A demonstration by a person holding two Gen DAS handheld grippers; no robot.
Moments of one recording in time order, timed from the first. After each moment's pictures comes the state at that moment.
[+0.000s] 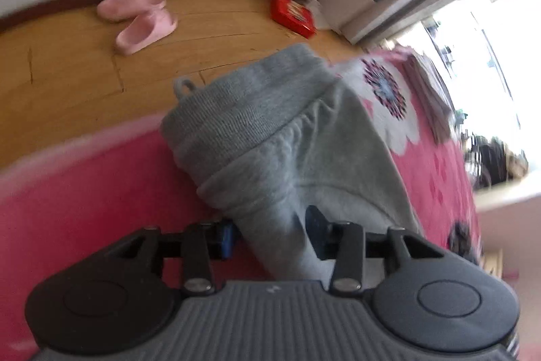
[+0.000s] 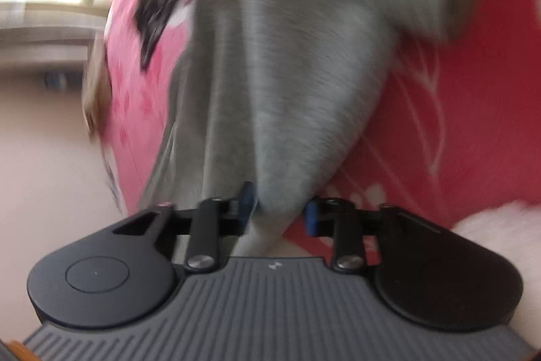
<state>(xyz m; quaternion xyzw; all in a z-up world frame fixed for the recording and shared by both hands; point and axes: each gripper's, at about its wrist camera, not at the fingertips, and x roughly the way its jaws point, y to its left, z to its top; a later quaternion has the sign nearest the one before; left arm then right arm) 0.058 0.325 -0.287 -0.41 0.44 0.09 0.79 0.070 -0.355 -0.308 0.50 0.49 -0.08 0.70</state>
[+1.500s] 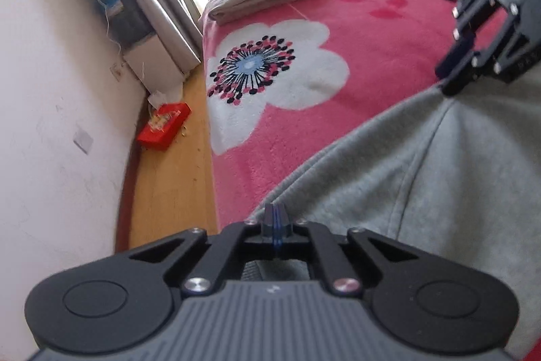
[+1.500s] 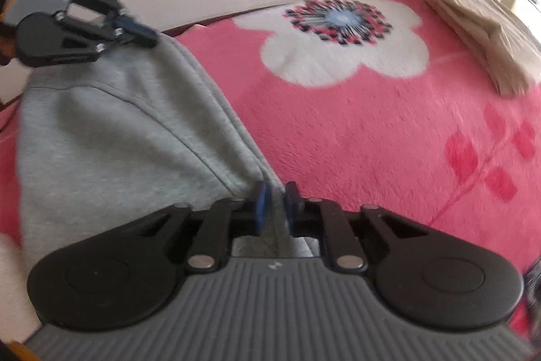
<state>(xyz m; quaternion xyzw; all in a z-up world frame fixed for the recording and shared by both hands) 0.203 0.242 -0.292 0.26 0.40 -0.13 0.87 0.286 -0.005 -0.284 -0.21 0.43 0.37 0.79</state>
